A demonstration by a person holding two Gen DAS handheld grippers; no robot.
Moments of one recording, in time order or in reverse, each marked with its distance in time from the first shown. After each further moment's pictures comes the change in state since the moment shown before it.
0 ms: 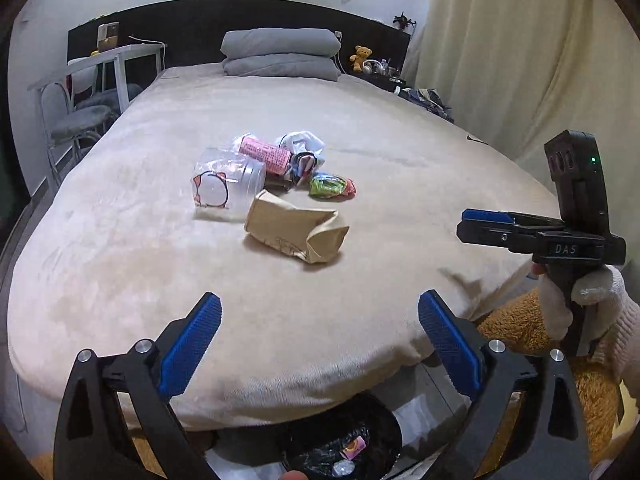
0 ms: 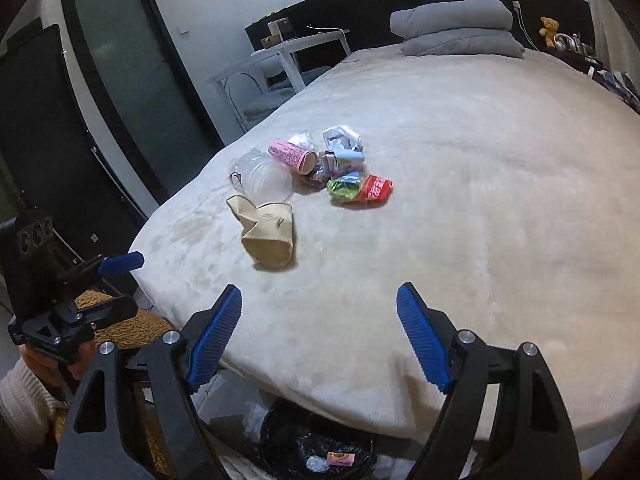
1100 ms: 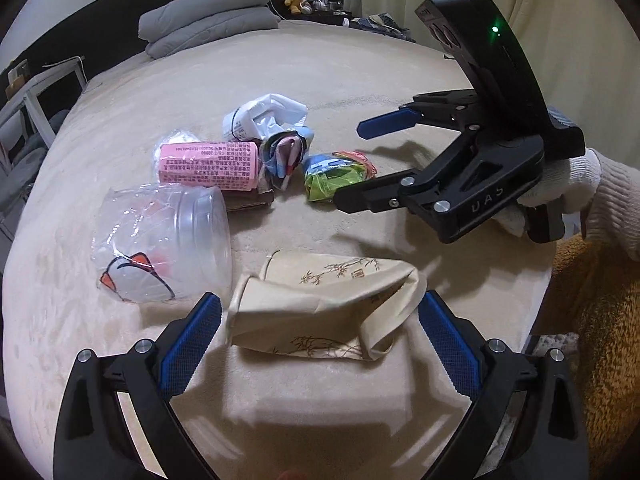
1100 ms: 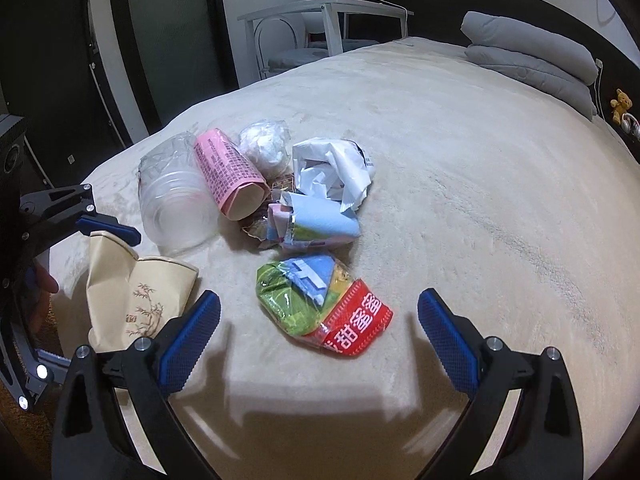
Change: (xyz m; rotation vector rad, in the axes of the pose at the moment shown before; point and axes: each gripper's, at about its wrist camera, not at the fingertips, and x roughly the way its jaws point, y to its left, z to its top) left arm 0.136 0.017 0.056 0.262 0.228 -0.081; right arm 0.159 -0.029 0.090 -0.306 0.138 -0.011
